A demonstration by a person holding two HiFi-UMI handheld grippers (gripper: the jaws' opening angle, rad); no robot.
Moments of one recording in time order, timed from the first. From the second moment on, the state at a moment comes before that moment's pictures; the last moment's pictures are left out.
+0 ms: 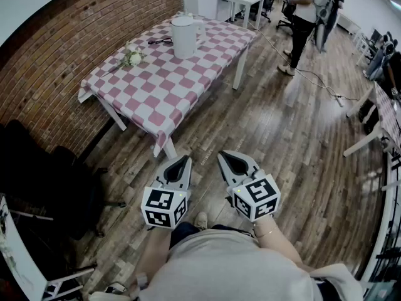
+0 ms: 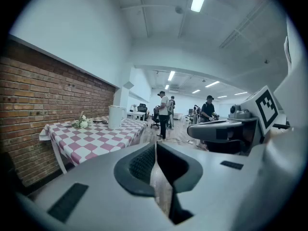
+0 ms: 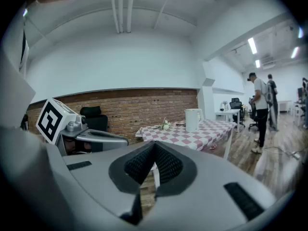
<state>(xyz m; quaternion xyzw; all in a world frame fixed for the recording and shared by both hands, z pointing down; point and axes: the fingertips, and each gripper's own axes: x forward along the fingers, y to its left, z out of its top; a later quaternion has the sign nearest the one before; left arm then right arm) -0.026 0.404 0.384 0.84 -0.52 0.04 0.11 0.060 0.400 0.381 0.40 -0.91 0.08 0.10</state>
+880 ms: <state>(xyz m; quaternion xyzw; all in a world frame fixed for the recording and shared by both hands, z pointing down) -0.053 0.356 0.389 0.85 -0.51 -0.02 0.14 0.063 0.365 0.388 0.45 -0.89 0.11 0.04</state>
